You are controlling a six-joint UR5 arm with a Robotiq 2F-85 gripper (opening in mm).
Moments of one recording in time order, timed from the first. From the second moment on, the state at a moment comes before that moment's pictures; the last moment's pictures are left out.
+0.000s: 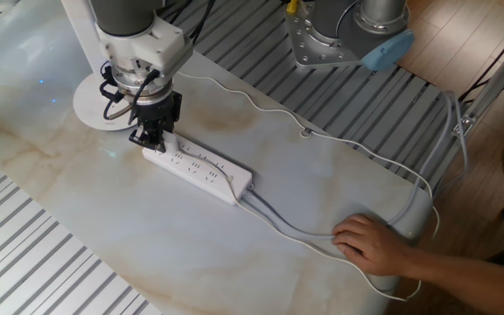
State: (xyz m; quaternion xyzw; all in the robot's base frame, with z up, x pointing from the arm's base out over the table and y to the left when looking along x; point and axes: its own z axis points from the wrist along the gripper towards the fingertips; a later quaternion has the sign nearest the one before) arm 0.538 -0.067 0.038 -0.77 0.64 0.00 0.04
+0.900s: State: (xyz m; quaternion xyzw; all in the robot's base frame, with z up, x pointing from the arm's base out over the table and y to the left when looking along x) arm 0.509 -0.090 0.062 -0.75 0.66 0.01 -0.03
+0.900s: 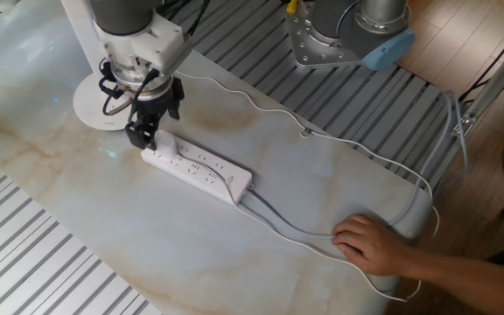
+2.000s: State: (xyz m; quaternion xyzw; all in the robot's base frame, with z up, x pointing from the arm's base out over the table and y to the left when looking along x) arm 0.490 -0.052 0.106 -0.51 0.86 0.03 -0.07
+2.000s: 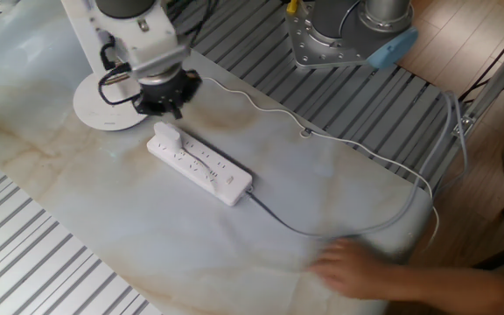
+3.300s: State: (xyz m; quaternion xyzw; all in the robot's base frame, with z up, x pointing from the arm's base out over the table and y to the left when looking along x) arm 0.539 0.076 0.072 -0.10 0.99 0.08 -0.01
